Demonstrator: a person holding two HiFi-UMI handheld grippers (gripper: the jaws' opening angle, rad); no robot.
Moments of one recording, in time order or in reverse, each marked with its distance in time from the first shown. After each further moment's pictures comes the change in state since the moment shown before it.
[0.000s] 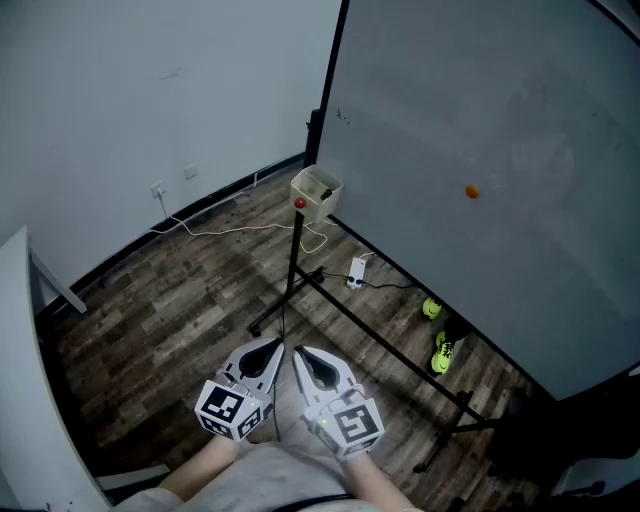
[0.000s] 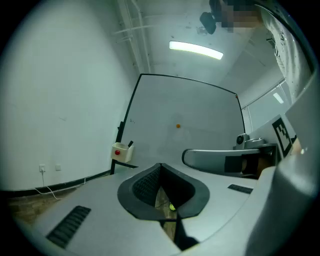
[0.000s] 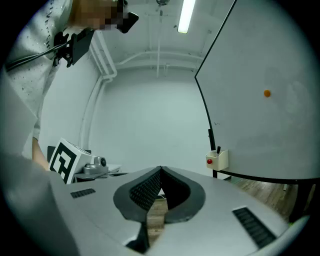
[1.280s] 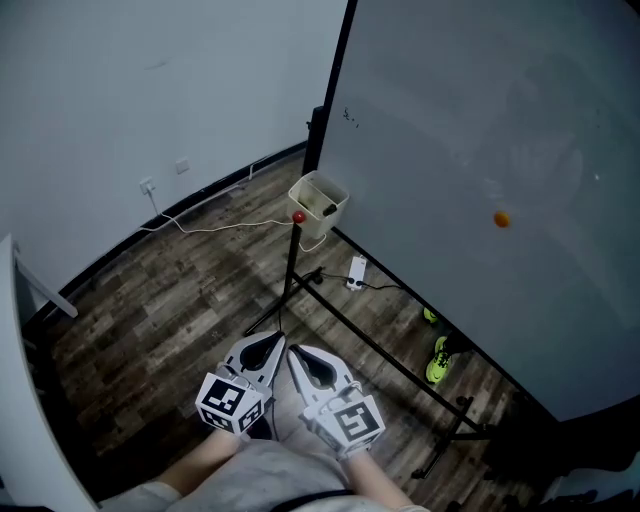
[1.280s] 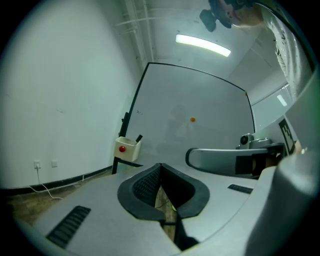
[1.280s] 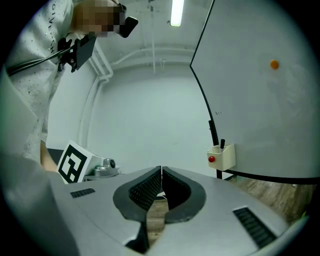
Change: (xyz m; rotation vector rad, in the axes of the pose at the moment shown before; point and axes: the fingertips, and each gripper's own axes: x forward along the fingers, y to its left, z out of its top) left arm 0.093 0.076 -0.012 -0.027 0.036 -0.017; right arm 0.087 -0.063 -0.001 0.050 -0.040 0.056
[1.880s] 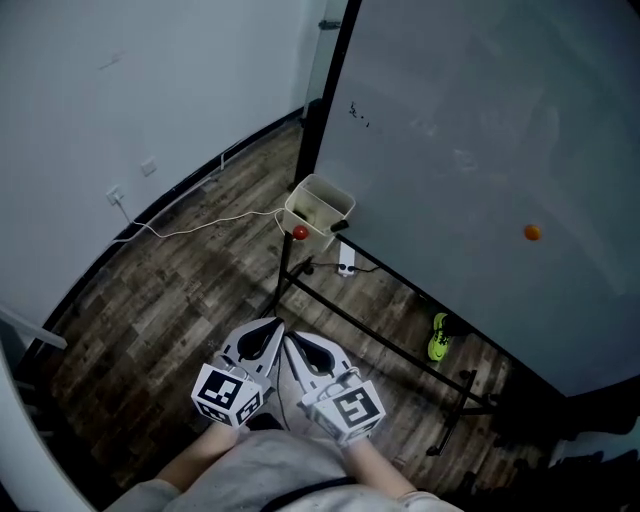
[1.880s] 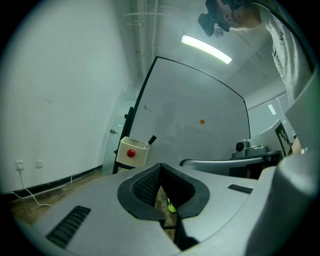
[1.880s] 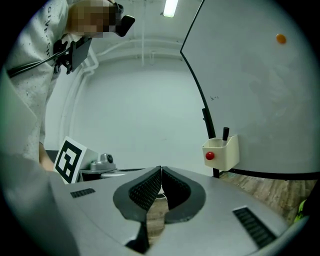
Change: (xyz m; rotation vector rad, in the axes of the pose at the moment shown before) left arm 0.064 0.109 0.017 -0.024 0.010 -0.134; right arm 0.120 -0.064 -0.022 0.035 0.039 -0.151
